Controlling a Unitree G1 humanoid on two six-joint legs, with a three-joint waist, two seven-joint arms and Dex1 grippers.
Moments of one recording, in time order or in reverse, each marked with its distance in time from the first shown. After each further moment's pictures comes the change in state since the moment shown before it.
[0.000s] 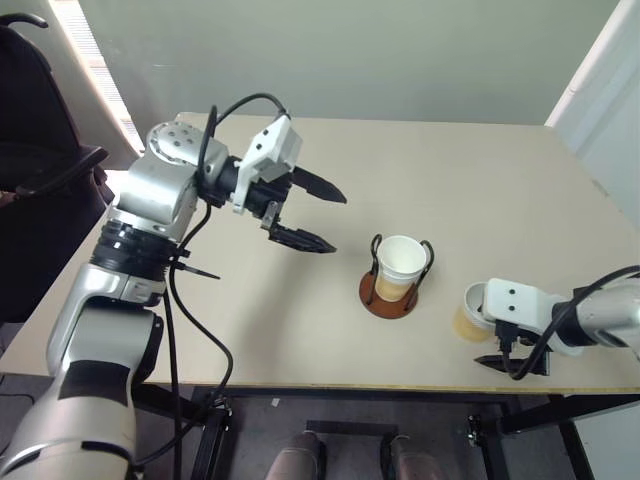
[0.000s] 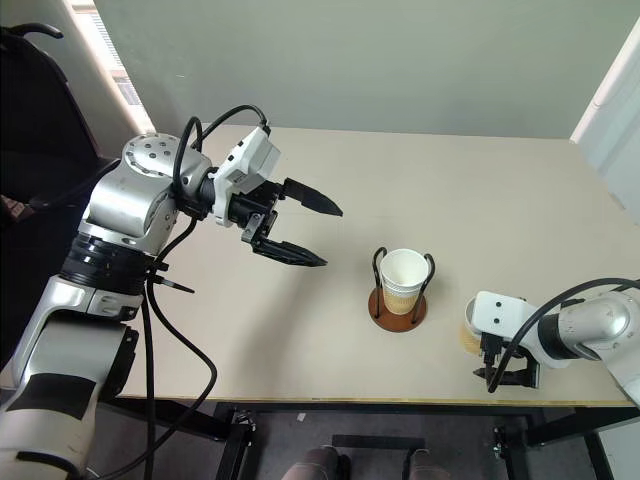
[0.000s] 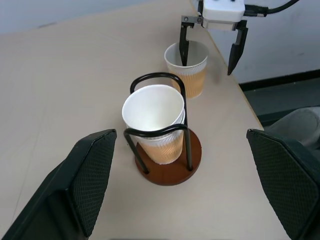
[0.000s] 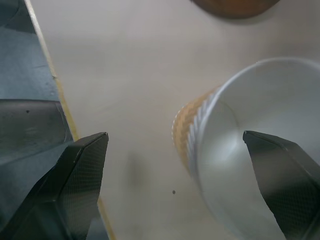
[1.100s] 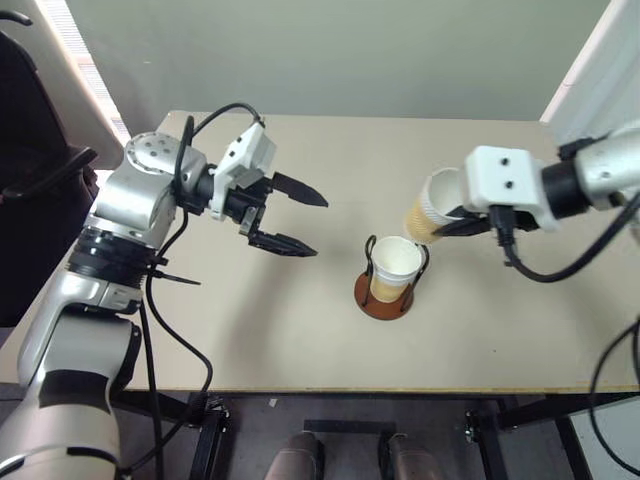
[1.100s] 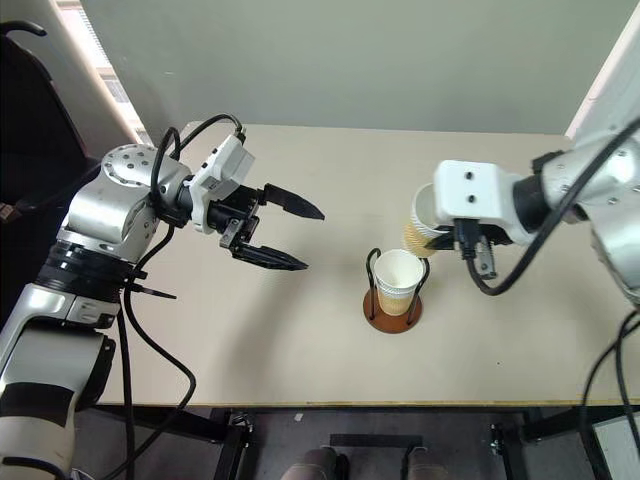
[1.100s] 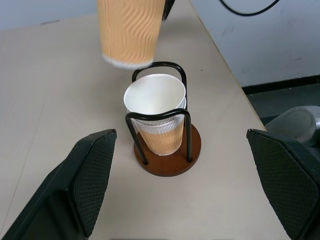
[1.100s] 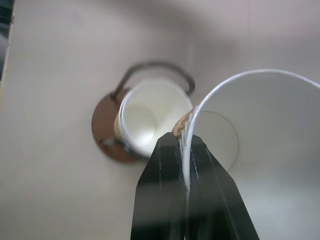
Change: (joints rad) left arm 0.036 0.098 -0.048 0.042 -0.118 -0.092 -0.001; right arm -0.893 0.259 0.247 0.273 -0.083 -0.114 0.399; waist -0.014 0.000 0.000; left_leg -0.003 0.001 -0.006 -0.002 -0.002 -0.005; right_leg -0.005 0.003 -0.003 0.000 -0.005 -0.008
